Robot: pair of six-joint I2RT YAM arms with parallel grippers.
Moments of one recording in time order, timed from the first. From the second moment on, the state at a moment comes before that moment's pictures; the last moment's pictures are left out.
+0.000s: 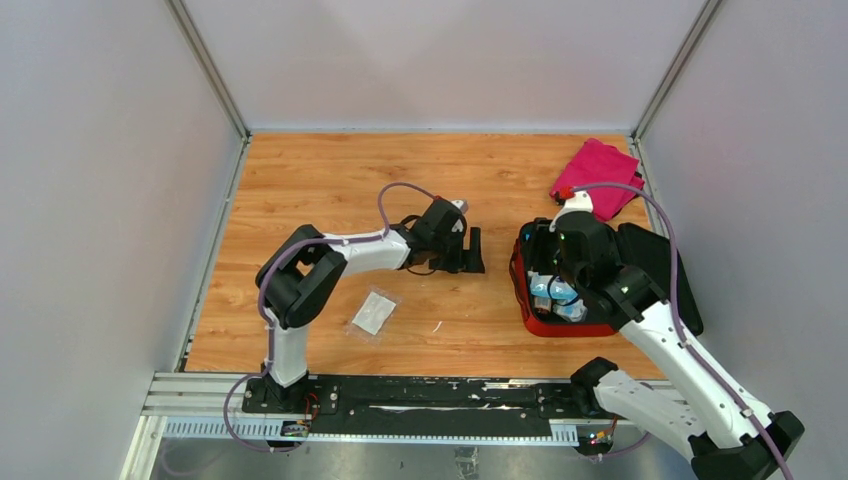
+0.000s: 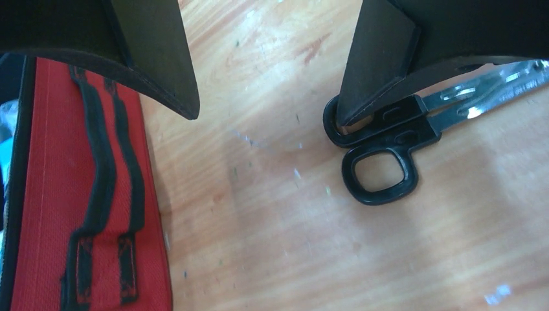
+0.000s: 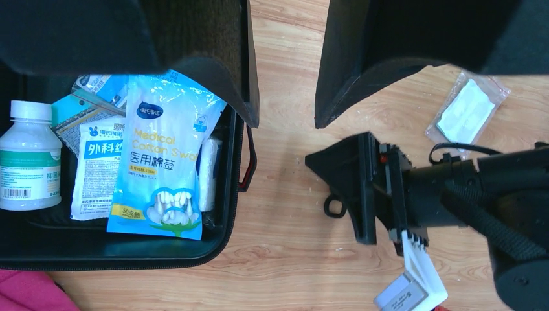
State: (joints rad) left arm -0.79 1.95 1.21 -0.07 0.17 -0.66; right arm 0.57 0.82 0.88 -0.61 0.24 0.41
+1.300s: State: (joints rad) left arm -0.52 1.30 1.00 -0.48 -0.06 -0.49; right arm 0.57 1.07 0.95 -0.58 0.20 0.45
